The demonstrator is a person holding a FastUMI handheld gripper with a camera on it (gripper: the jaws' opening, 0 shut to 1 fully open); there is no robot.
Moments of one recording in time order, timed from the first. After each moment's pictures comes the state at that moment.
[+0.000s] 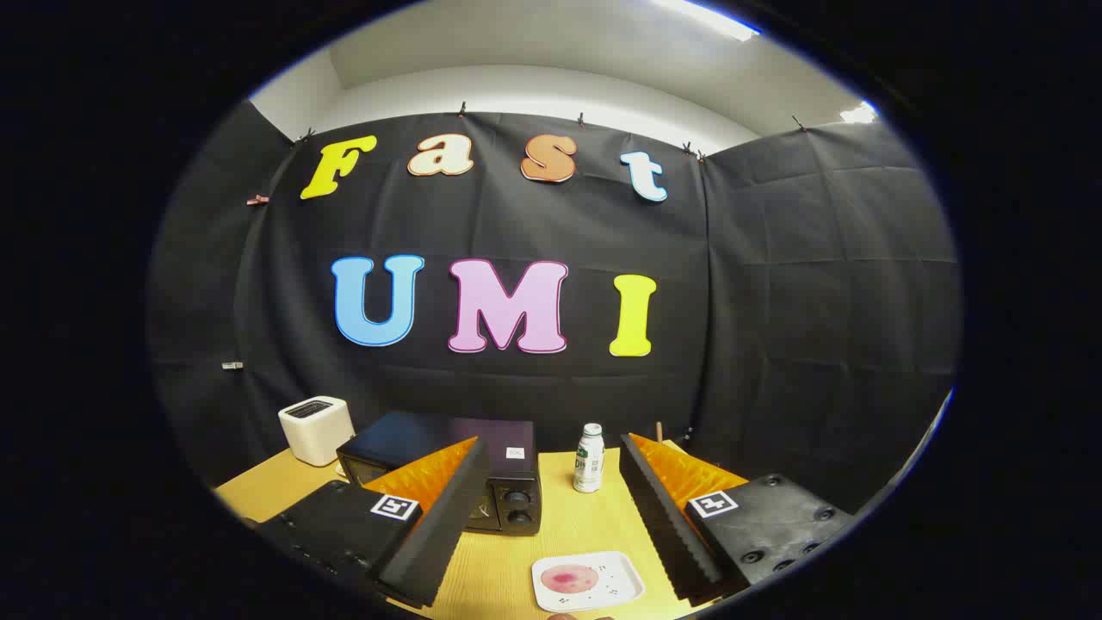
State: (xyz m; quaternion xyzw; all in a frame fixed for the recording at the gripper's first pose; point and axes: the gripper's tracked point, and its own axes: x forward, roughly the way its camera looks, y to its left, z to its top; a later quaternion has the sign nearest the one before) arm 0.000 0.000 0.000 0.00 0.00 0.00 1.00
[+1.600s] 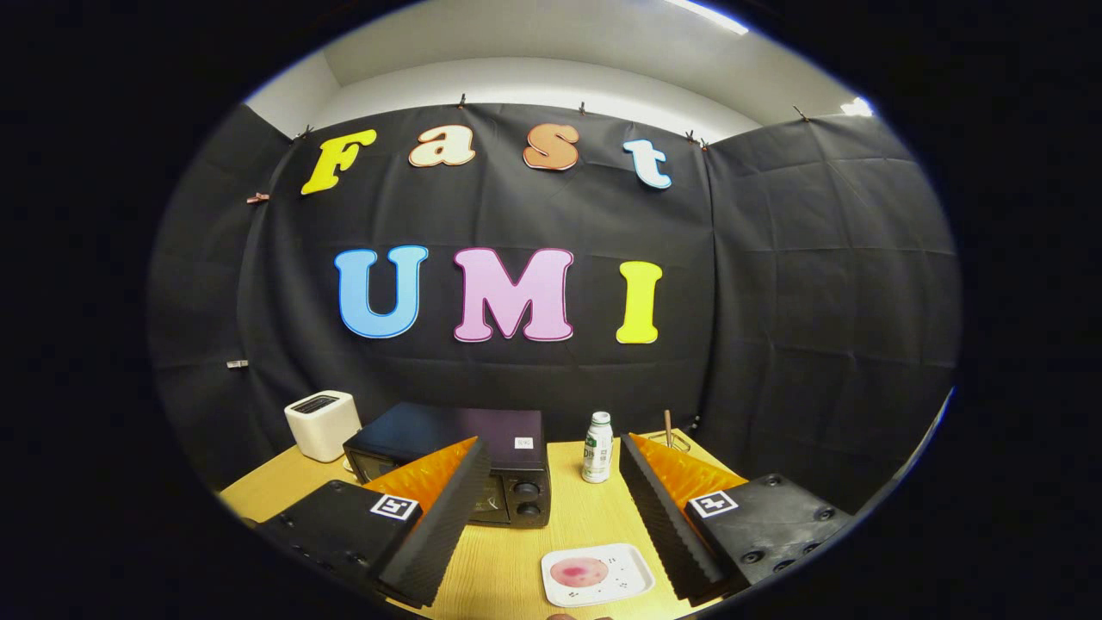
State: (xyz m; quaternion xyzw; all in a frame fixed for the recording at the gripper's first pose) arm 0.005 0.009 -0.015 0.01 0.03 0.01 1.00
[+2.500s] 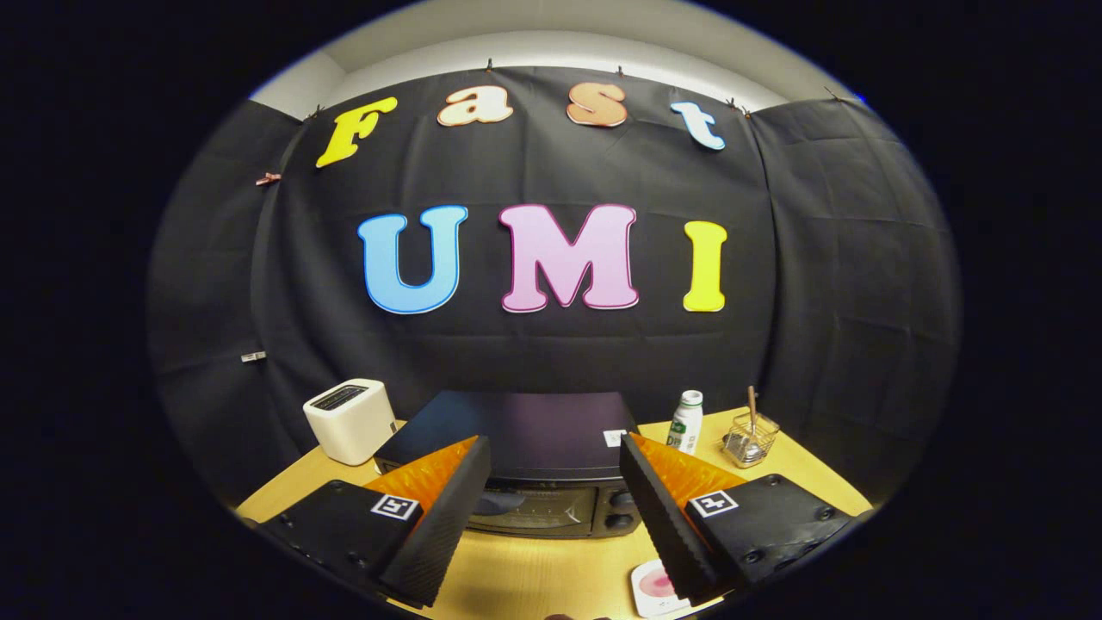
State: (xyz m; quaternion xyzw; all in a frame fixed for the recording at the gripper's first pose) arm 0.103 0.136 -0.075 0.03 0.09 0.06 0.99
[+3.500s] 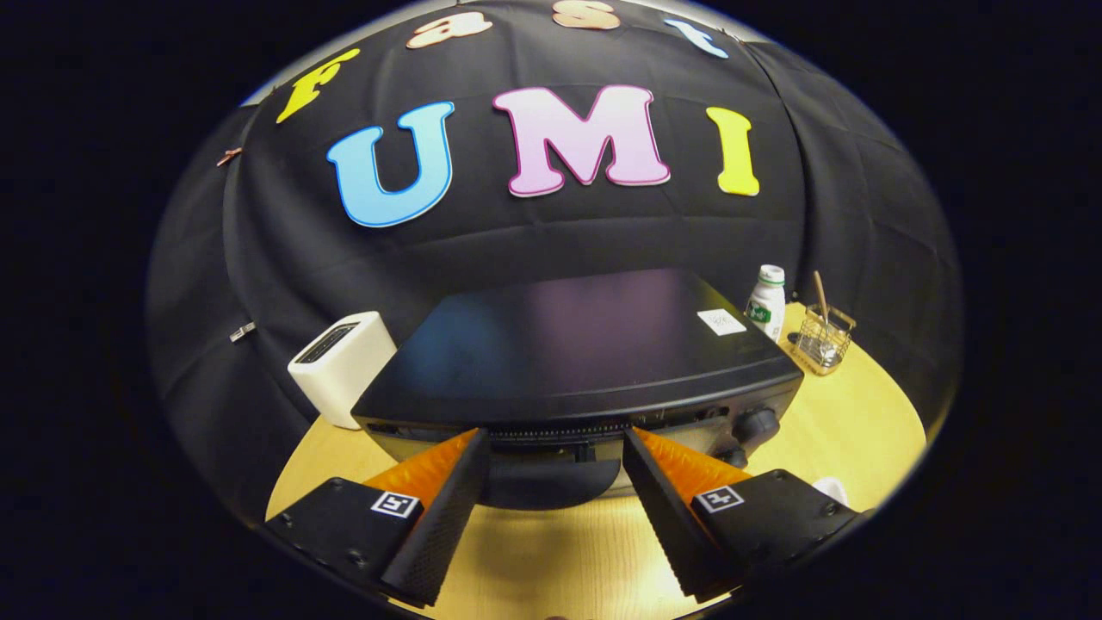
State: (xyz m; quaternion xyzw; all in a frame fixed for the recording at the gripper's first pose) arm 0.143 0.203 -0.201 0.07 0.25 0.07 0.96
